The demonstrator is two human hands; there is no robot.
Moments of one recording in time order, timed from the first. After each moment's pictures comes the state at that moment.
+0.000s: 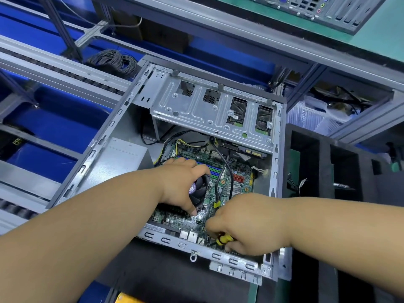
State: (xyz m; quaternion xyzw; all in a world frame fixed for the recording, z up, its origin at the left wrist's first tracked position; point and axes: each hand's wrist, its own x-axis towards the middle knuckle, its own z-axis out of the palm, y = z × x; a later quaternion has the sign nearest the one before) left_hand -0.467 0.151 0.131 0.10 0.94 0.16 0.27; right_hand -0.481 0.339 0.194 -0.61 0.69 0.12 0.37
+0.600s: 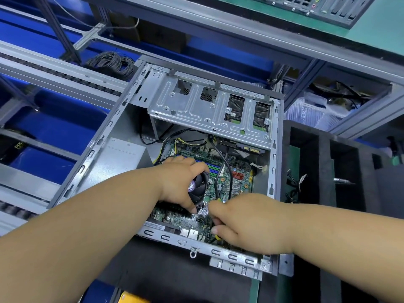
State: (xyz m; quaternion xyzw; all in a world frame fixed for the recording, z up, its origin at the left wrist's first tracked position) left_hand -0.468 0.149 0.126 0.10 0.94 0.18 0.27; right_hand -0.477 0.356 0.202 -0.54 0.77 0.04 0.32
